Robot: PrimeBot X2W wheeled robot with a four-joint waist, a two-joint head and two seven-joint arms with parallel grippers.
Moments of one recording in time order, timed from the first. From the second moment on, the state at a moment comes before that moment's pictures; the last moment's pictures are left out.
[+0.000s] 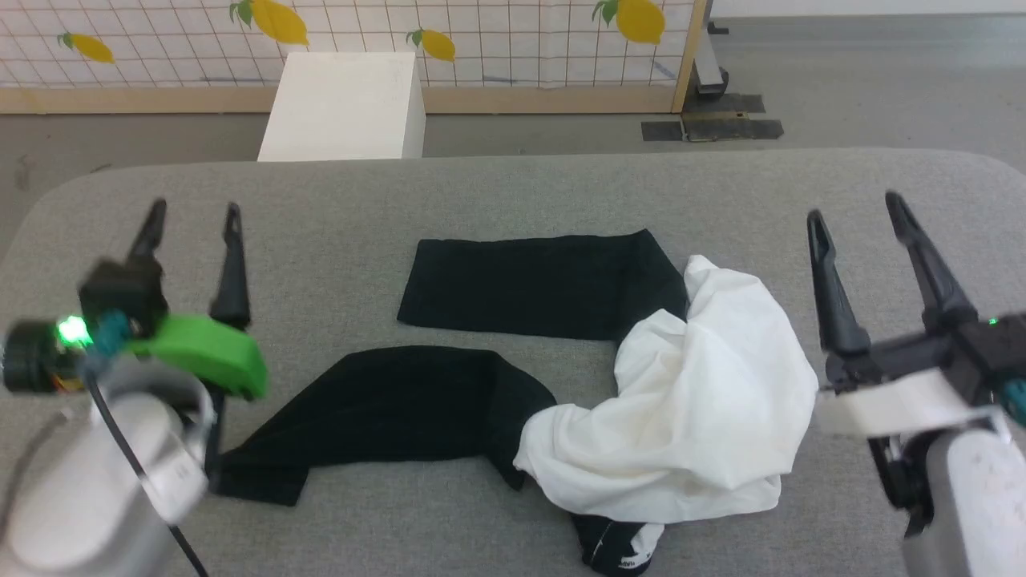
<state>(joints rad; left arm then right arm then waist) -0.48 0.66 -0.61 0.19 -0.67 0.37 -0.26 -0.20 -0.14 0.01 -0.01 0.03 0.13 -0.26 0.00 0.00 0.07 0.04</state>
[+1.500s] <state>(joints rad) -0.18 0.16 -0.04 0.15 -0.11 0.11 -0.26 -0.86 -0.58 0.95 0.70 0.73 0.13 0.12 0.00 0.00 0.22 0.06</state>
